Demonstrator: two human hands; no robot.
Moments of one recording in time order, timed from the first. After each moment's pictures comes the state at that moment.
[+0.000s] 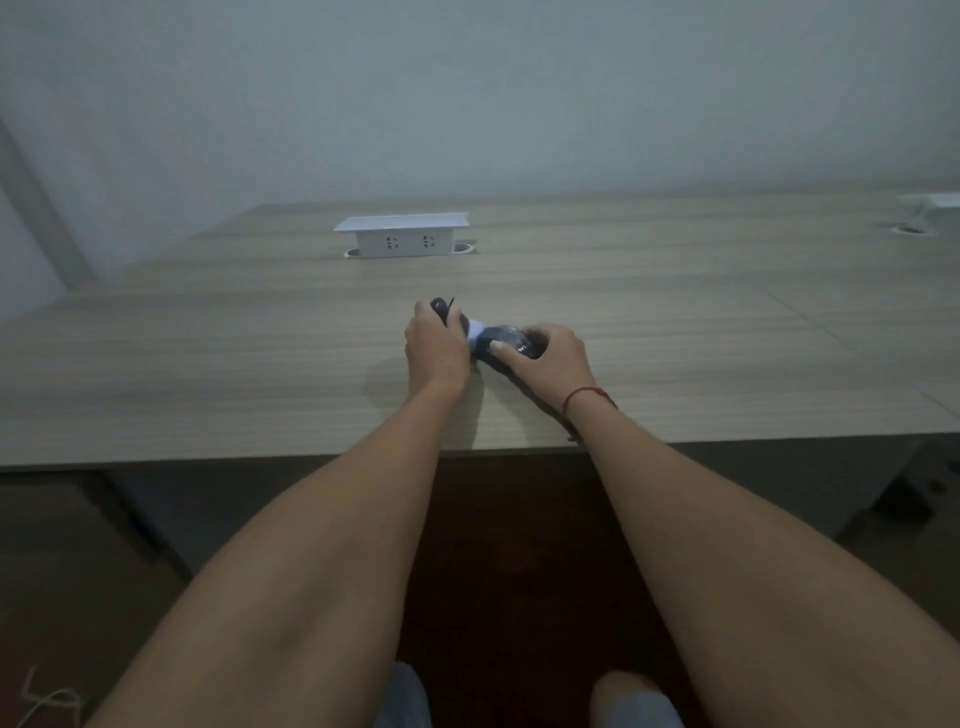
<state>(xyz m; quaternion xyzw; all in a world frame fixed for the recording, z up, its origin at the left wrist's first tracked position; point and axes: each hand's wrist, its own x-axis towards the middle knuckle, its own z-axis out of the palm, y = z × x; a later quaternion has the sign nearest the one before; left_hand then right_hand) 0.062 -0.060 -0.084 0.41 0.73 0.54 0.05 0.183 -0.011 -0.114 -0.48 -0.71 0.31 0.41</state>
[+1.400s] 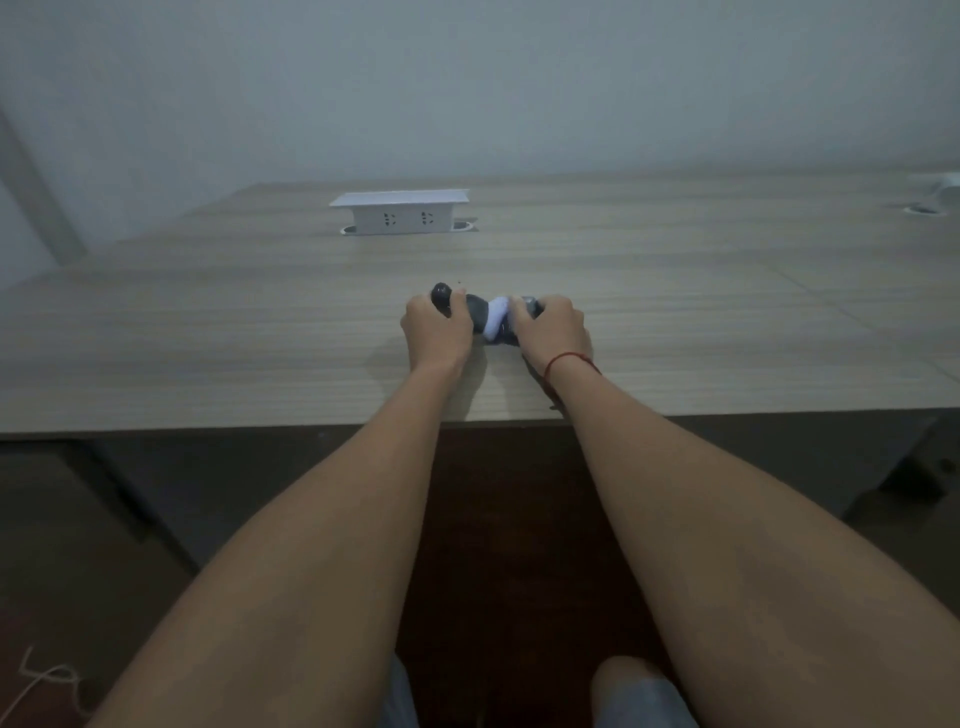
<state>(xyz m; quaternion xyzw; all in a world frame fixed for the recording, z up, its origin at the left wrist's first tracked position) 0.063 -0.052 -0.103 0.34 0.70 0.61 0.11 0.170 -0.001 -0.115 -0.58 -0.66 0.25 0.40</state>
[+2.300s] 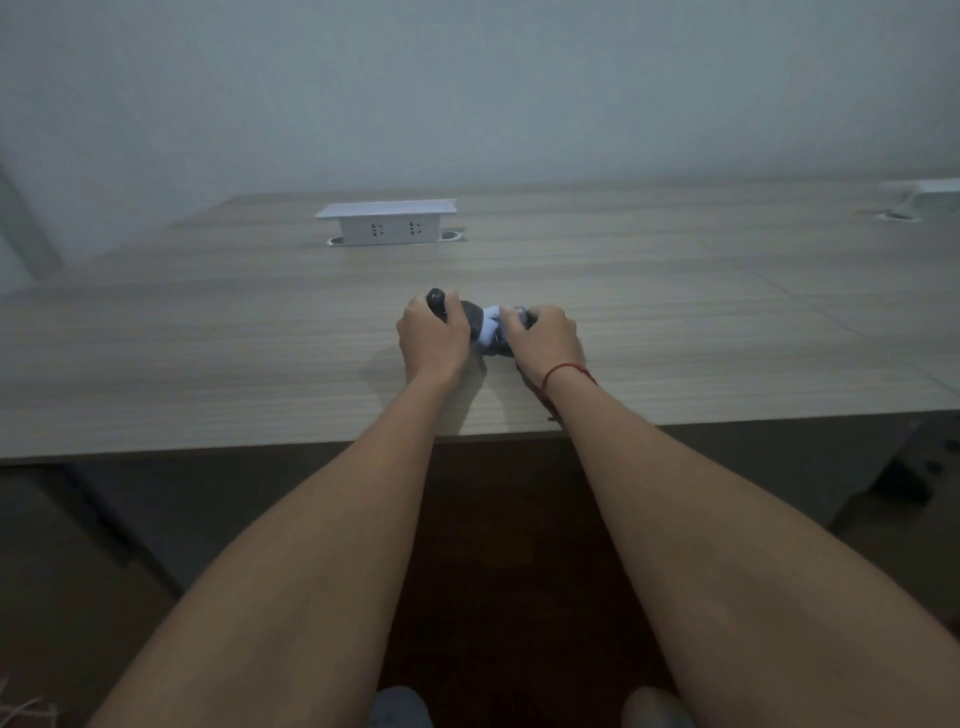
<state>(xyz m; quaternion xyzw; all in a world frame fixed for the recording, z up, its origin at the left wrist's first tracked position) 0.065 -0.047 -0.101 0.39 0.69 0.61 0.07 0.169 -0.002 -0.115 -0.57 -0.67 0.25 0.41</state>
